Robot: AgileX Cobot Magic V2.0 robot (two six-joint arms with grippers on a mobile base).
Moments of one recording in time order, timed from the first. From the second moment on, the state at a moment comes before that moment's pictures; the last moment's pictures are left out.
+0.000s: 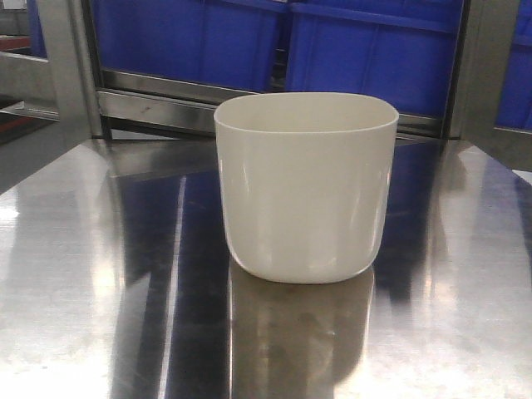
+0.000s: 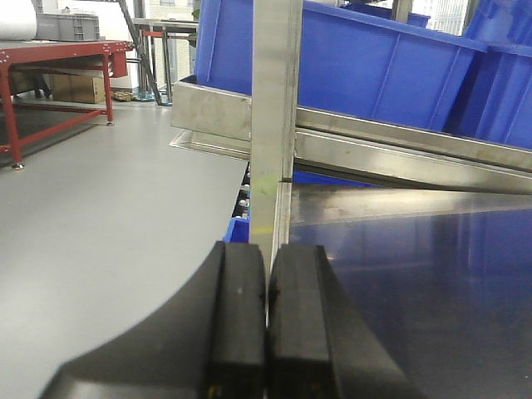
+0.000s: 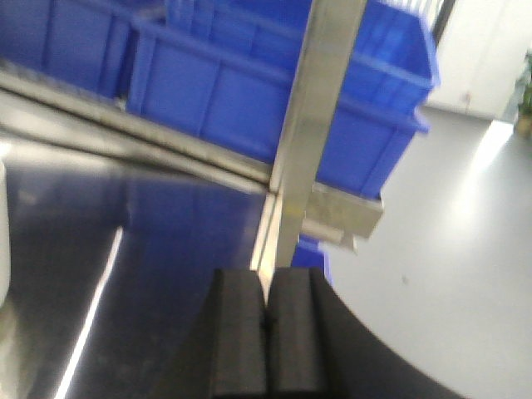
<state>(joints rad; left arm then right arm) -0.05 -0.01 0.01 -0.08 0.06 0.04 0.15 0.15 -0.31 -0.24 0.35 0.08</state>
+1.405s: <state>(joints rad) -0.05 -0.01 0.01 -0.08 0.06 0.04 0.67 1.35 -1.24 -0.26 1.06 0.77</state>
